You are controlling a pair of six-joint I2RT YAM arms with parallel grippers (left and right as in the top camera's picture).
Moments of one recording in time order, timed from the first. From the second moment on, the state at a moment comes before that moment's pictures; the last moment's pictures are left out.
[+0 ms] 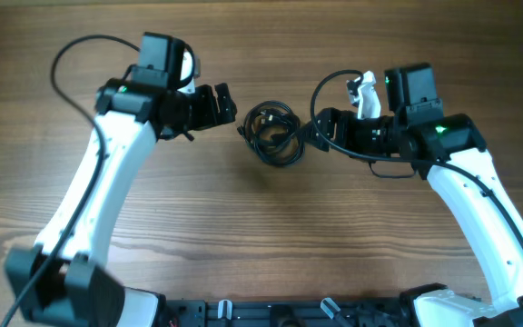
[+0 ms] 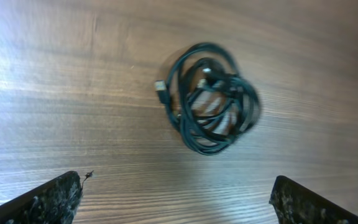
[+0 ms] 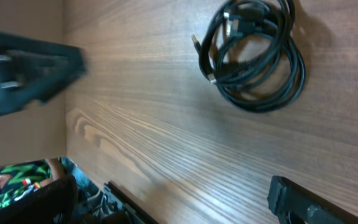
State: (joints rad) left arm -0.23 1.62 1.42 -0.95 0.24 -0.45; right arm 0.24 1.40 1.17 -0.78 -0.65 0.45
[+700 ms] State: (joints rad) left arm -0.43 1.94 1.42 -0.67 0.33 -0.84; right arm 0.24 1.40 1.17 -0.79 -0.65 0.47
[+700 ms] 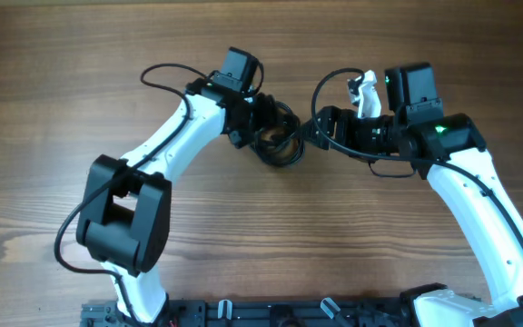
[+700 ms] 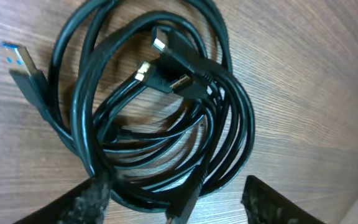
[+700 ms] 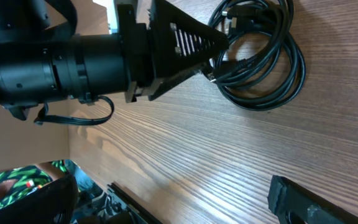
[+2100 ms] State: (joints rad) left arm -0.42 1.96 1.39 -0.77 0.16 -0.89; right arm 0.24 1.40 1.17 -0.83 -0.65 0.47
